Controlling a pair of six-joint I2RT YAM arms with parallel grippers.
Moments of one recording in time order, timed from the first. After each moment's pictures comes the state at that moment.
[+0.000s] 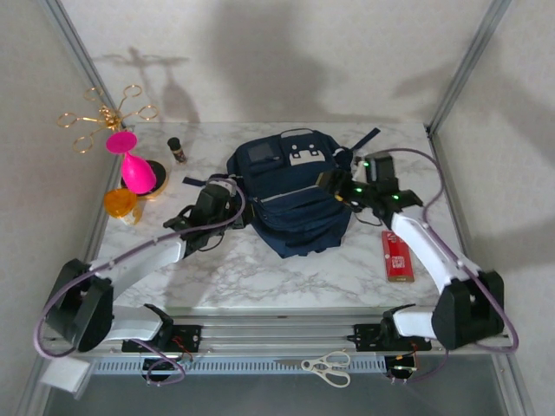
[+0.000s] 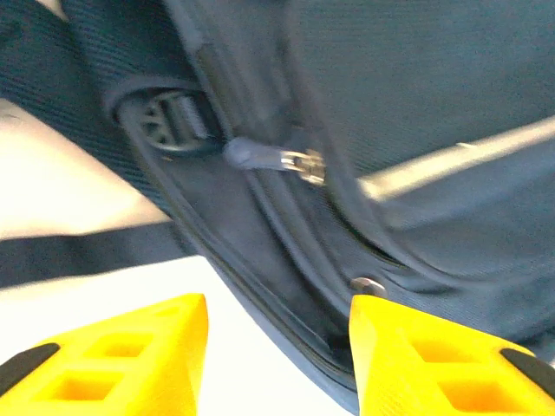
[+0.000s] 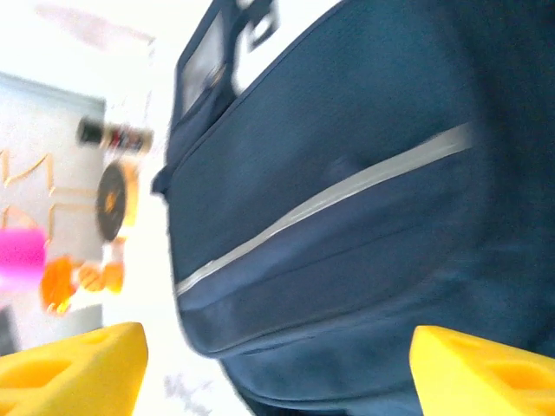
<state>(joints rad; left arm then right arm) -0.57 1.28 0.76 -0.15 -0.03 -0.63 0.27 1.25 0.99 -0.44 -0.35 0.74</state>
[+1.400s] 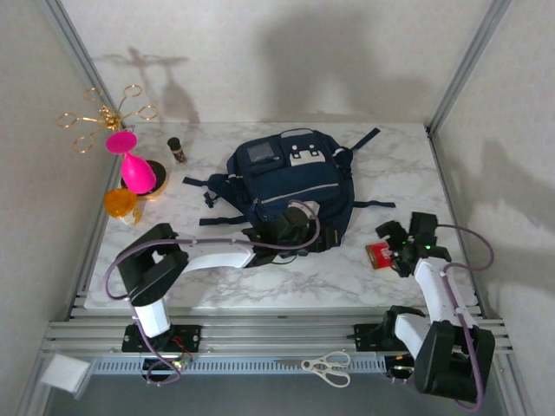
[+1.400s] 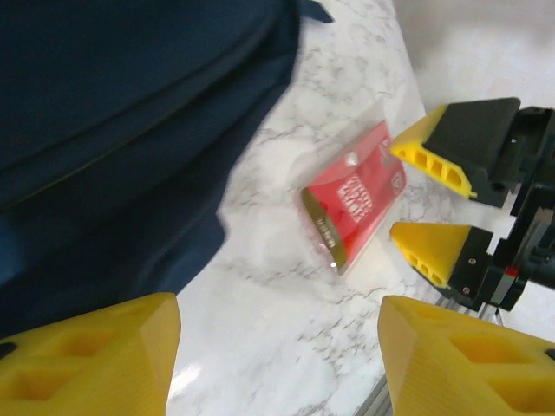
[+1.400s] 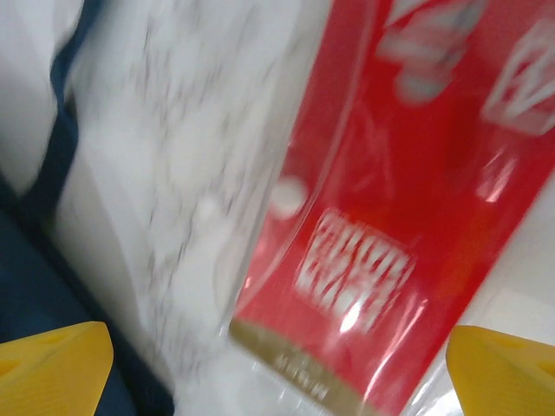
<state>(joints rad) -1.00 1.80 1.07 0.20 0.08 -0.87 -0.20 0.98 0.50 -0.54 -0.15 0.87</state>
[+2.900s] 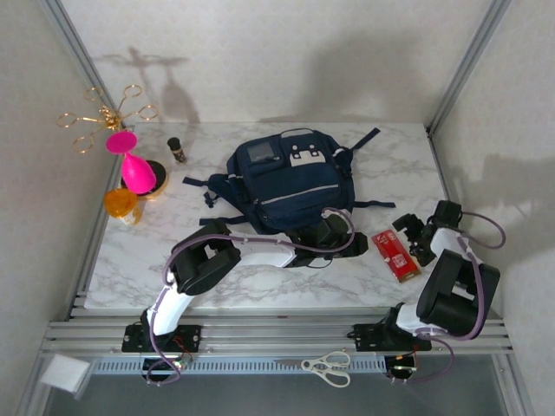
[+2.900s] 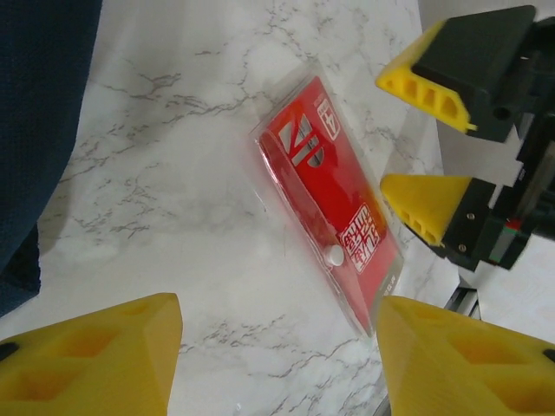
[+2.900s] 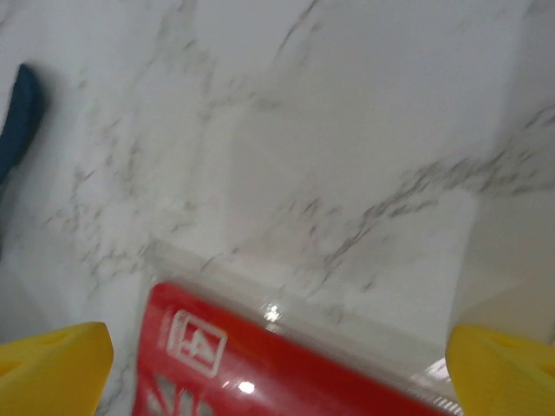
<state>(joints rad) -1.08 2.14 1.39 0.16 0.05 -1.07 -0.39 1.36 0.63 -0.42 -0.26 0.56</state>
